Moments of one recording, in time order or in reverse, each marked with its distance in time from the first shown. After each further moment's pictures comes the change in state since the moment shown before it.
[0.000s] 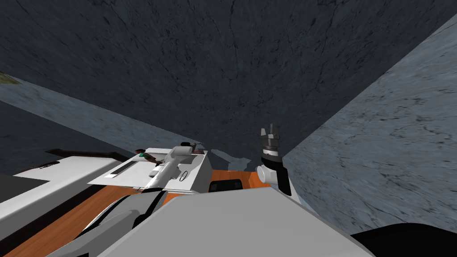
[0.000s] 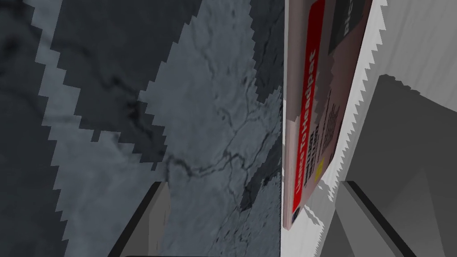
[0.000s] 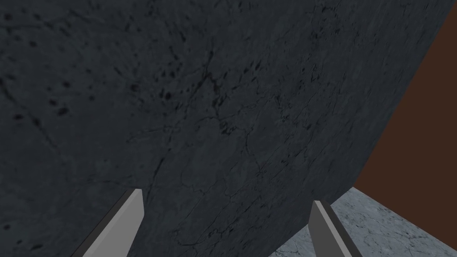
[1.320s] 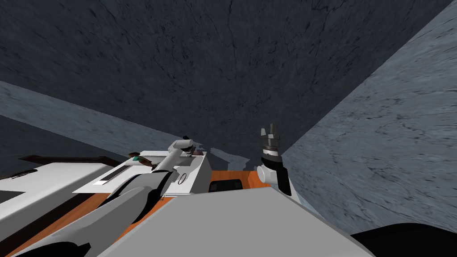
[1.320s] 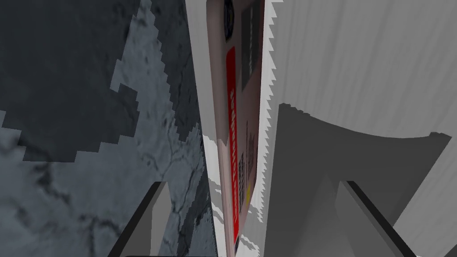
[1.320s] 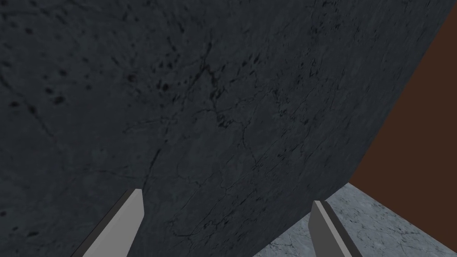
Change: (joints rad) left arm -0.236 0.035 0.018 0.282 0.099 0.398 -0.069; right arm 0.000 0.000 0.000 0.000 0.000 0.000 0.000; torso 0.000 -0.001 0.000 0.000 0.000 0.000
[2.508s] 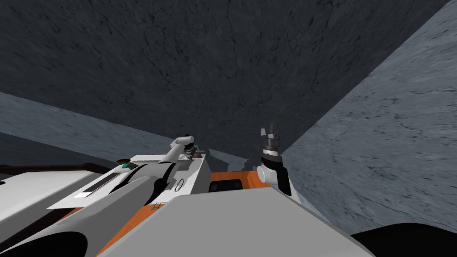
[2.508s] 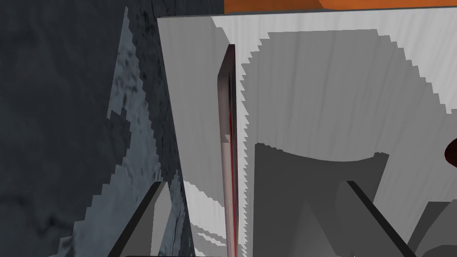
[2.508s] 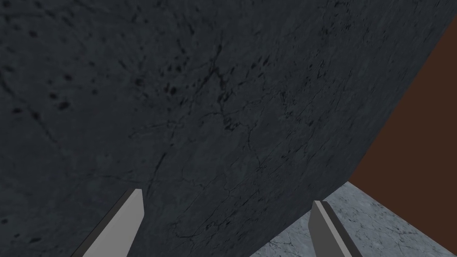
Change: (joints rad) left arm -0.140 0.000 0.011 0.187 0.058 0.225 -0.043; right arm 0.000 0.000 0.000 0.000 0.000 0.000 0.000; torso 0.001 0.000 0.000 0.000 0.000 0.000
